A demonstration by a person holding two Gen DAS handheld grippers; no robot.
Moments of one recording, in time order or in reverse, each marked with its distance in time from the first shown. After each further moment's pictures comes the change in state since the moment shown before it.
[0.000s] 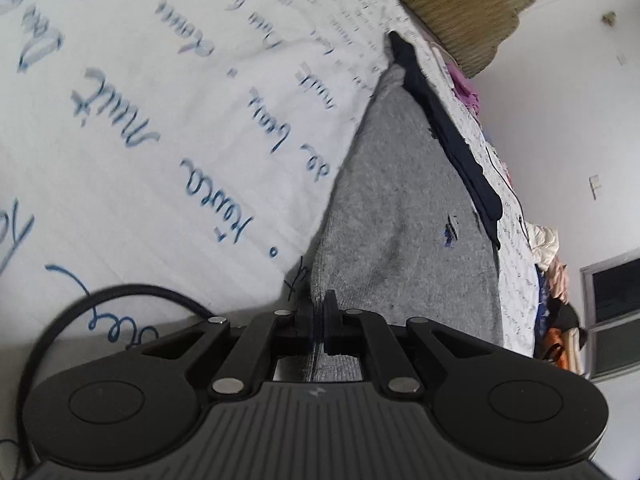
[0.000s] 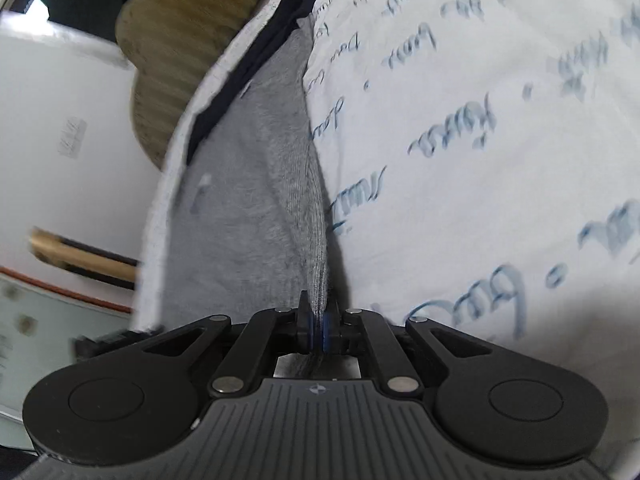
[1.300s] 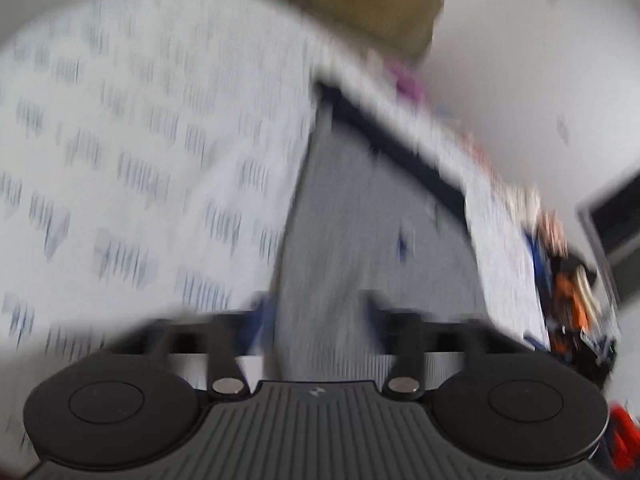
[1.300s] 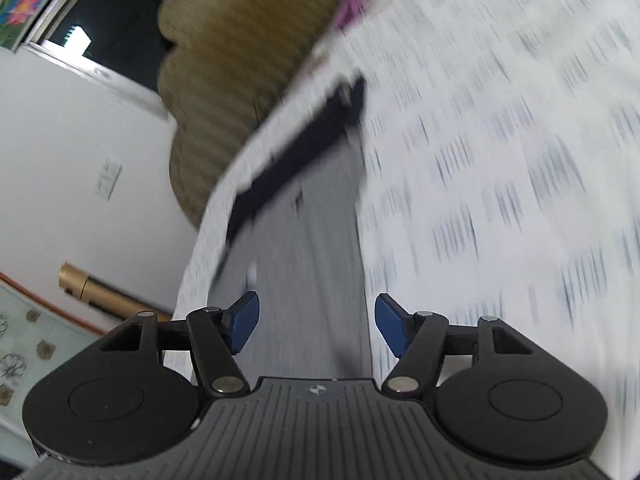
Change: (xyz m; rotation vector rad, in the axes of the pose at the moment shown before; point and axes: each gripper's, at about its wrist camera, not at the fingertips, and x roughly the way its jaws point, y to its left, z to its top) left arm -0.067 -0.040 0.022 0.276 -0.160 0.010; right arm -0.037 0.039 0.103 -0.111 -0.213 0.037
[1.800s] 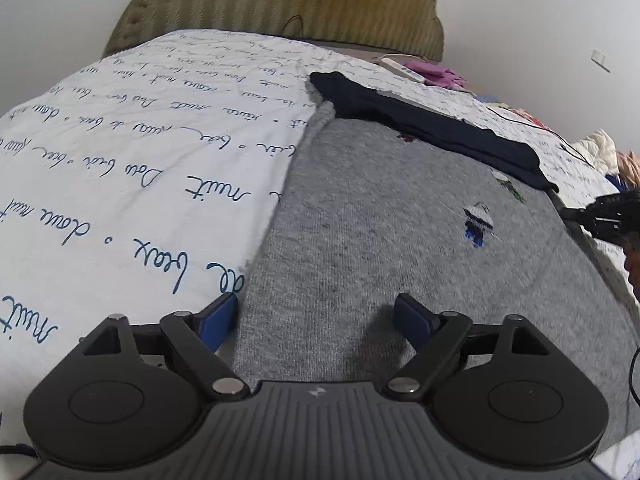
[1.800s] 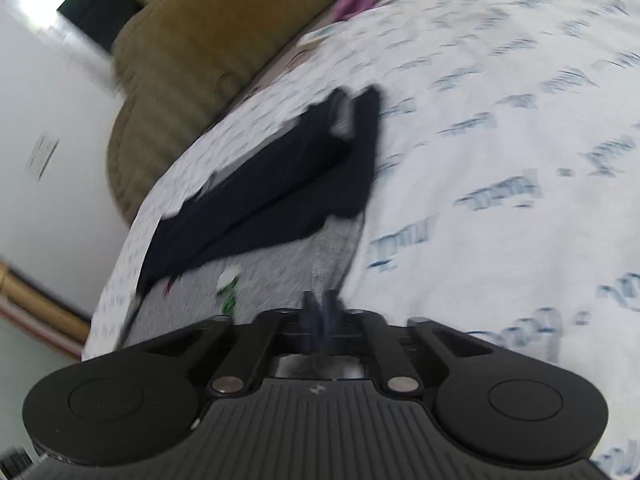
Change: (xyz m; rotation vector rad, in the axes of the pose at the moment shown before) left arm 0.107 -0.051 -0.043 0.299 -0.060 0.261; right arm 0.189 -0.005 0.070 -0.201 0.086 -0.173
